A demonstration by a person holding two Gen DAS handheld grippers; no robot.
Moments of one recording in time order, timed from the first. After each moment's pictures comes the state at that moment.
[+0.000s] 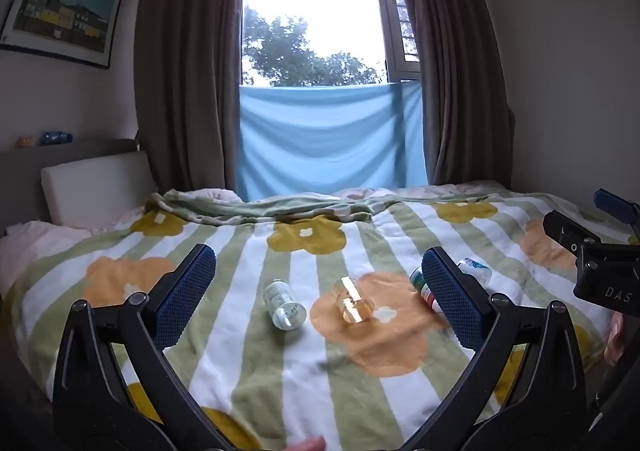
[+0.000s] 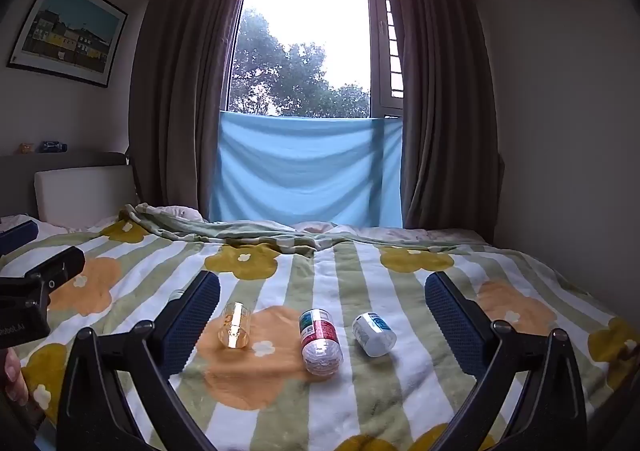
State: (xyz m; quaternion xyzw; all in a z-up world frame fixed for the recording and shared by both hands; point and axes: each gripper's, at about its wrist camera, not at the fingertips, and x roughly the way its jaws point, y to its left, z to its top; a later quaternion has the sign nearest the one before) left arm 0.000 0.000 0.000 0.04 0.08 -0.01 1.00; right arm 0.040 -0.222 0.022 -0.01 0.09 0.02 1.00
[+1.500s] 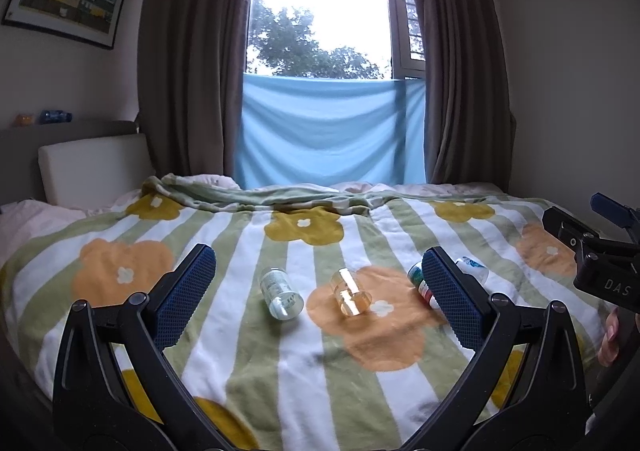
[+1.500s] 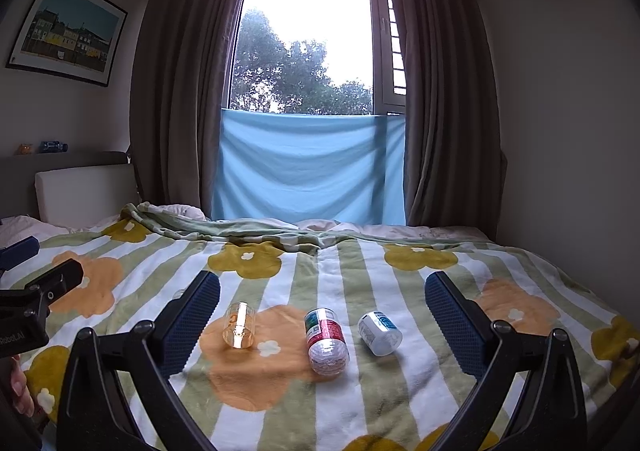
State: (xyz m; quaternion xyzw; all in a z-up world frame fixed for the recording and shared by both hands) left arm 0.005 0.015 -0.008 0.00 0.10 -0.01 0.99; right arm 0.044 -0.213 0.023 -0.01 0.09 0.02 1.00
